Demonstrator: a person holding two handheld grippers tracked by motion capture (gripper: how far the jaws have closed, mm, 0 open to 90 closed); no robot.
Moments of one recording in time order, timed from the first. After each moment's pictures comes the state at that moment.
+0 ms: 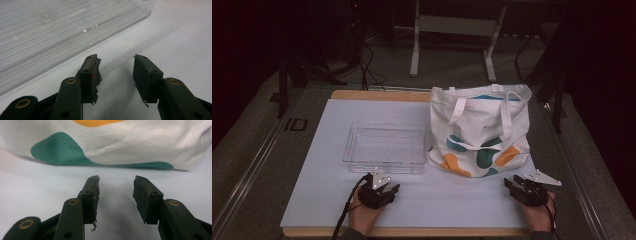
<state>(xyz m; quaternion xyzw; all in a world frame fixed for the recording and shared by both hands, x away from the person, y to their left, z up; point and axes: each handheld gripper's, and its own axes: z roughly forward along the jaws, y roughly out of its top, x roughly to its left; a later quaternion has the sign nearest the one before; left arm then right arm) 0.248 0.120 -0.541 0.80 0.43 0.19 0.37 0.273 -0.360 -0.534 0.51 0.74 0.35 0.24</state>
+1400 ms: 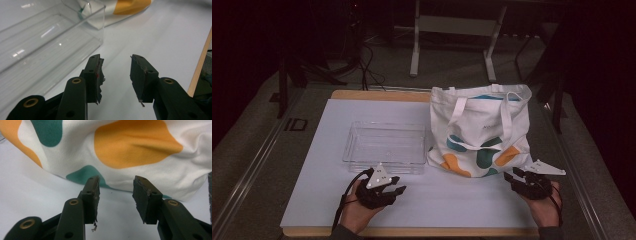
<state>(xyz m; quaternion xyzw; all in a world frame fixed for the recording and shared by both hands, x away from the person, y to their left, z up) 0.239 0.118 -0.479 0.84 0.31 0.14 0.42 0.276 -0.346 -0.483 0.46 0.78 0.35 0.23</state>
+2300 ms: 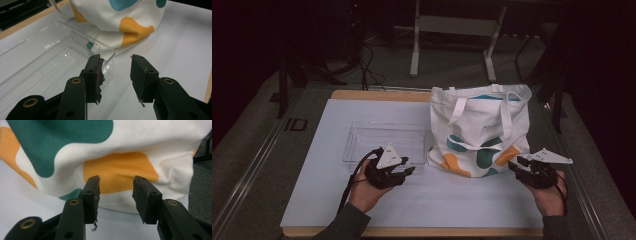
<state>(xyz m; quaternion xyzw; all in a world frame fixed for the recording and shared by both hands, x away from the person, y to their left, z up) 0.272 0.097 -0.439 0.84 0.28 0.17 0.43 0.294 -0.351 -0.454 0.46 0.77 0.36 0.25</state>
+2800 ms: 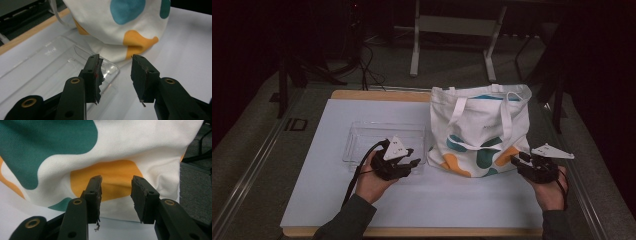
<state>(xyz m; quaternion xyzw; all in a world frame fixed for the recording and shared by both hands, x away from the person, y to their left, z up) 0.289 0.087 -0.427 0.84 0.28 0.18 0.44 0.306 -0.355 -0.451 0.47 0.76 0.36 0.26</state>
